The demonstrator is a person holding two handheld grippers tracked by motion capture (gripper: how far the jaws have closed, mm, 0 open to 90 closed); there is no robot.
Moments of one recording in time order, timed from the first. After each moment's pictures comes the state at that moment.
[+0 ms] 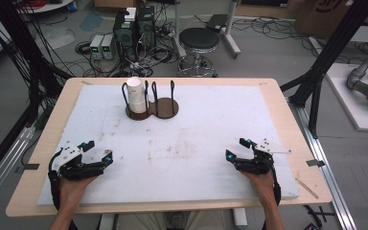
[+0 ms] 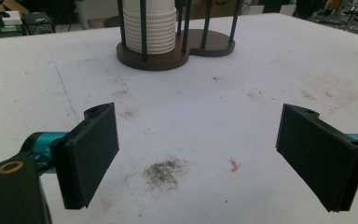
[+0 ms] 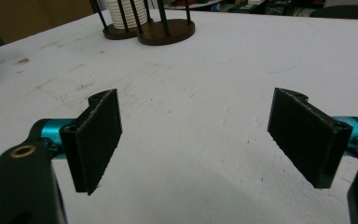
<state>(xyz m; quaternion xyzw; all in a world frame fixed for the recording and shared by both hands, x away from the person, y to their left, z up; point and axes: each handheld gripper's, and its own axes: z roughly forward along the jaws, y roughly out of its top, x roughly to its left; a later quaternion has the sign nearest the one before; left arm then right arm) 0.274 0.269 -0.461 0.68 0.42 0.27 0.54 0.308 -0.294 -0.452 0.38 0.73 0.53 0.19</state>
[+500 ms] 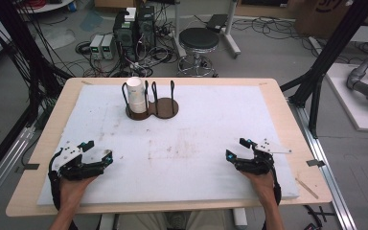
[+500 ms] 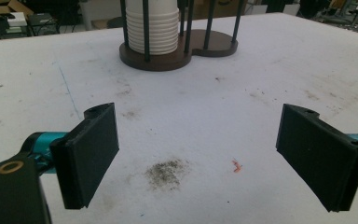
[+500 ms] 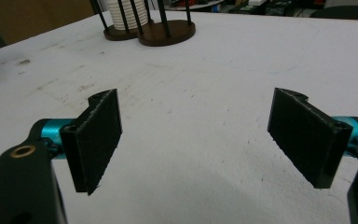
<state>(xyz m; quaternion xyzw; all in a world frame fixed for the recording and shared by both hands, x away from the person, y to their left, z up) 0.274 0.269 -0.461 0.68 0.42 0.27 0.54 0.307 -0.294 -0.452 0.38 0.73 0.54 0.19</state>
